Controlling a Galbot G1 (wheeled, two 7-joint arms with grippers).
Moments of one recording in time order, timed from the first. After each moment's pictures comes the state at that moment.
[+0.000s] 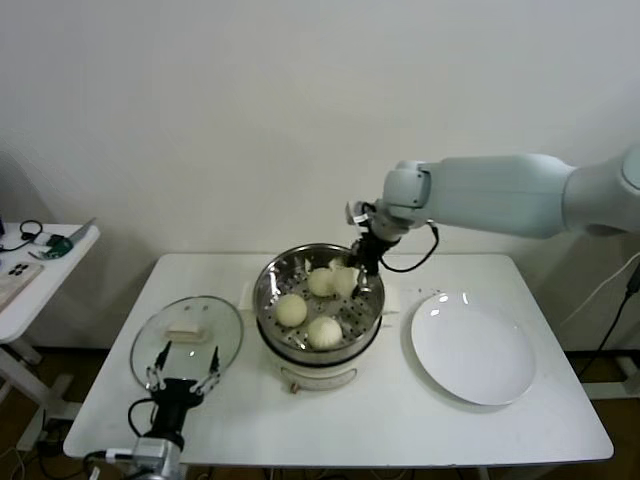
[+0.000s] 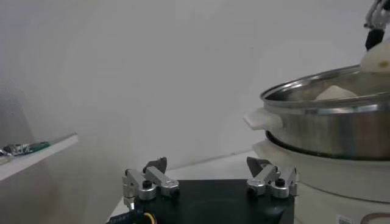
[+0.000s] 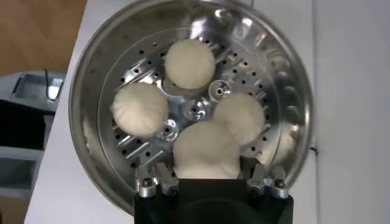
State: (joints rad) left arm 1.64 -1.37 -0.57 -1.99 0.04 -0.02 -0.09; right arm 0.83 1.23 -1.83 1.24 1.05 -0.29 -0.82
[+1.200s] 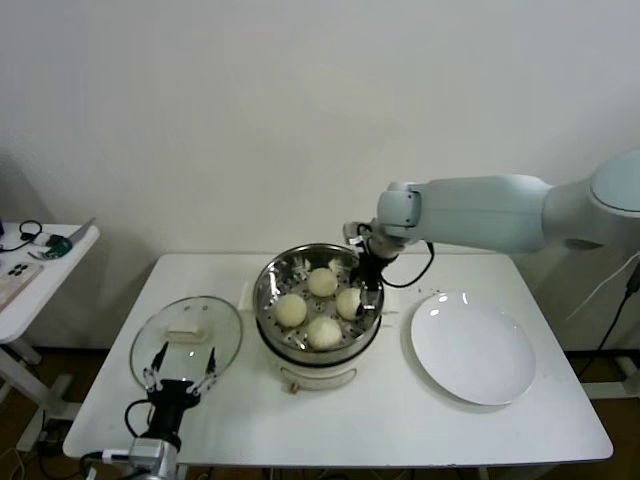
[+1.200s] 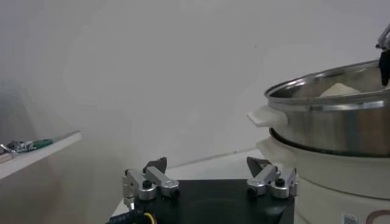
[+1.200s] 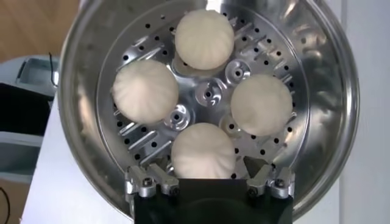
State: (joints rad) left arm 1.65 -1.36 -0.59 -1.99 0.03 -0.03 -0.09; right arm 0.79 1.22 -1.82 1.23 1.00 -0.29 -0.83
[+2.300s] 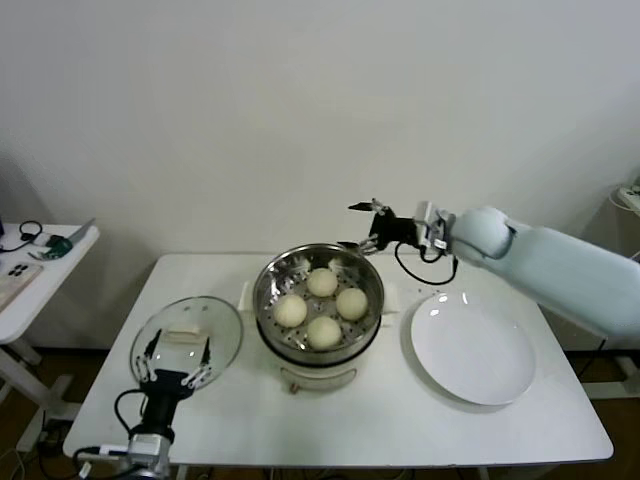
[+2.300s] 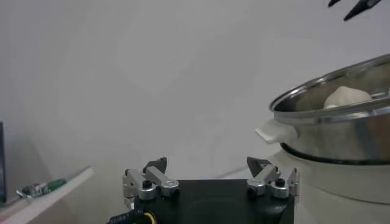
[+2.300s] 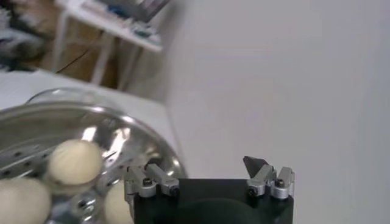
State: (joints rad) left arm 1.64 -1.36 -0.61 -2.02 0.17 -0.05 -0.09; right arm 0.14 0.70 -0.88 1.47 0.75 0.04 -0.33
